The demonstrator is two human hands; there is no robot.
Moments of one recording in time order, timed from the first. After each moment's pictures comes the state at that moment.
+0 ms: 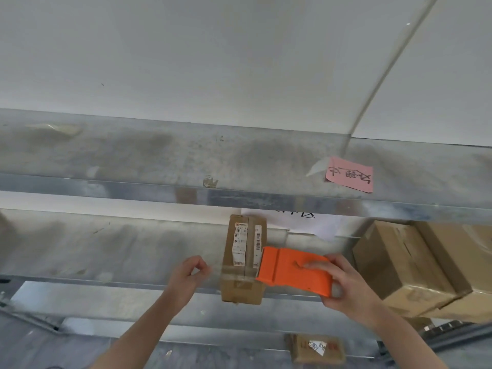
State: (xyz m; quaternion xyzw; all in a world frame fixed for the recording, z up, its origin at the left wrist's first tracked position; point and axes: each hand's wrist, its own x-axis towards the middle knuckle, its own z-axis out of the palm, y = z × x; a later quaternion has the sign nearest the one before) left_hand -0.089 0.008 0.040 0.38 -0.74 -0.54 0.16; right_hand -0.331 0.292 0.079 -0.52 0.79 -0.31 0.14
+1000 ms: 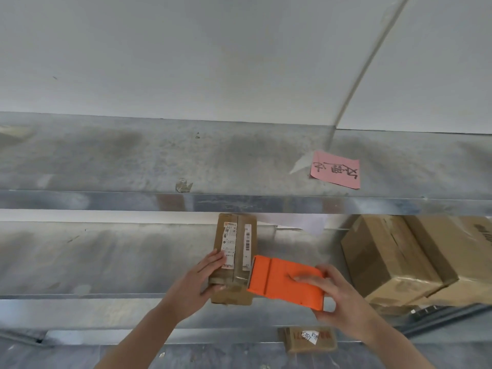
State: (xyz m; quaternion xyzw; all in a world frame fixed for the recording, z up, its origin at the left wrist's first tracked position) left_hand -0.120 0.004 0.004 0.11 -0.94 -0.30 0.06; right_hand -0.326 0.311 0.054 -0.51 0.80 -0.28 0.14
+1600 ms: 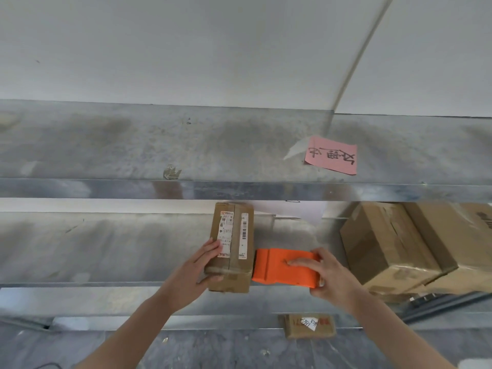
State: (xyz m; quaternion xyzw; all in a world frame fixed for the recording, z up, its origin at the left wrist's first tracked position) left_hand -0.121 0.010 0.009 0.13 -0.93 -0.34 0.03; right_hand -0.354 0.295 0.032 -0.50 0.83 -0.18 0.16
